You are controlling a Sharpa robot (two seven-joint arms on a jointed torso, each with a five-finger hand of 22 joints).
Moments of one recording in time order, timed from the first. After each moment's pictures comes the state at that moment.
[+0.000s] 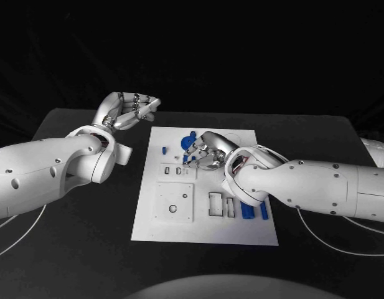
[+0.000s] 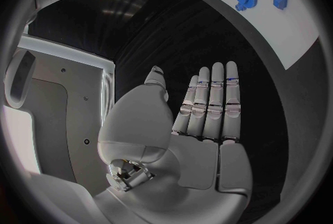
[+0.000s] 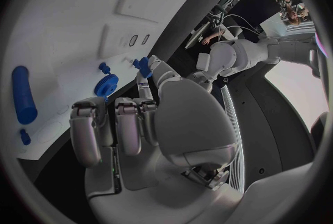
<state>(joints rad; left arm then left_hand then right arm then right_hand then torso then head) 1.33 -0.78 -0.22 1.41 -0.36 -0.60 0.49 1.21 0.00 -0.13 0.29 0.16 0.89 0.18 0.13 0.12 1.08 0.13 0.19 0.12 0.95 0.11 0.42 0.40 0.18 0.87 0.22 0.44 0.24 1.22 -0.62 -0.20 1.56 -1.08 -0.57 -0.25 1.38 -0.02 0.17 0.06 0.22 1.12 0.09 0.10 0.09 1.47 0.03 1.57 1.31 1.47 -0.04 1.57 1.31 0.01 1.47 0.07 1.57 1.31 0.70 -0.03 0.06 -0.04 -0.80</state>
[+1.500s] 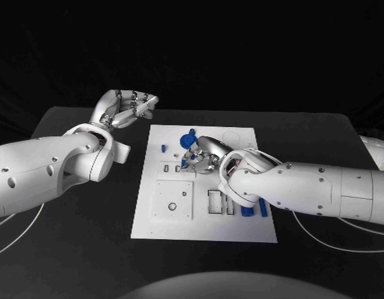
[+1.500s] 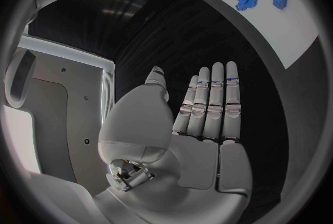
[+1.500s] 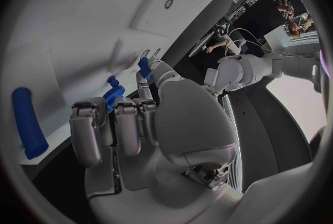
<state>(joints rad) 1.33 -0.79 -0.22 1.41 -0.36 -0.60 0.49 1.22 0.00 -0.13 0.29 0.16 0.89 0.18 0.13 0.12 1.08 0.13 0.19 0.13 0.95 0.11 0.42 0.40 0.18 0.87 0.22 0.43 0.24 1.18 -0.57 -0.20 1.49 -1.17 -0.53 -0.27 1.37 -0.02 0.17 0.06 0.22 1.11 0.10 0.09 0.09 1.47 0.03 1.57 1.31 1.47 -0.03 1.57 1.31 0.01 1.47 0.07 1.57 1.31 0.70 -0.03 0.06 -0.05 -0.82</state>
